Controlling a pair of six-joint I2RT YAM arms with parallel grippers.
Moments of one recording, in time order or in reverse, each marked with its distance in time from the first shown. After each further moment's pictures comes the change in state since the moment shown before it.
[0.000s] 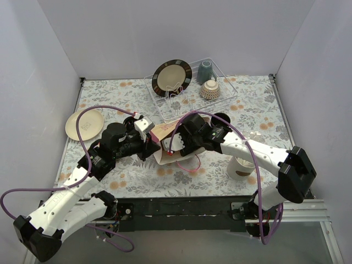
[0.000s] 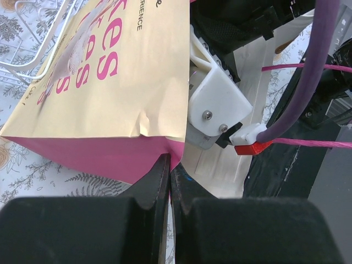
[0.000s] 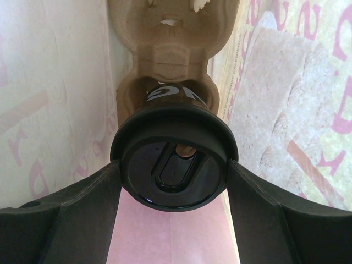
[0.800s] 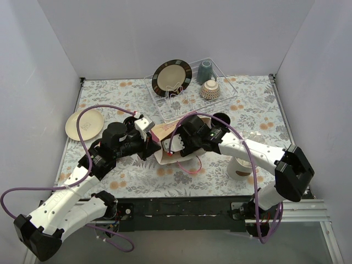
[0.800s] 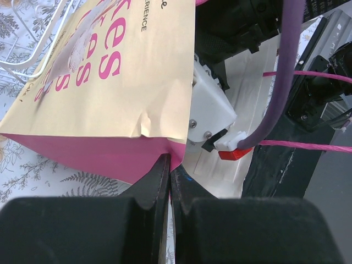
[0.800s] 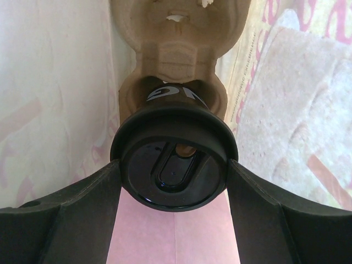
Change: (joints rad) left arm 0.000 0.010 0.004 0.004 0.000 -0.025; right arm 0.000 0.018 -0.023 0.021 0.021 -0.001
